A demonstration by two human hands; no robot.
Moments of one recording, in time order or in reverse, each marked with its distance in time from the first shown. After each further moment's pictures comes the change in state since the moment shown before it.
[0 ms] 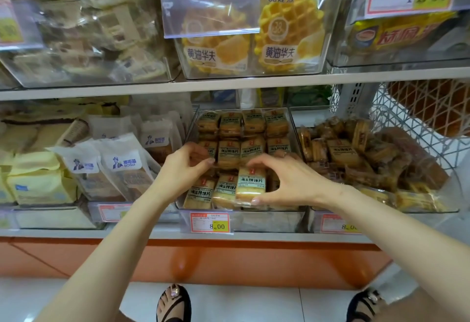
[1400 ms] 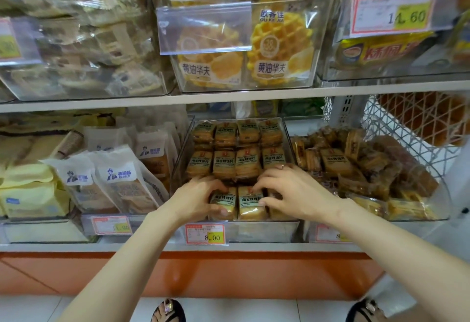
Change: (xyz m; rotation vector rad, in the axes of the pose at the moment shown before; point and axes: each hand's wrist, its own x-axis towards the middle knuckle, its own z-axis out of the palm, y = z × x) left_hand 0.002 -0.006 0.031 0.542 -0.377 0.203; right_hand -0.009 0.011 0.002 -0.252 0.083 -0.082
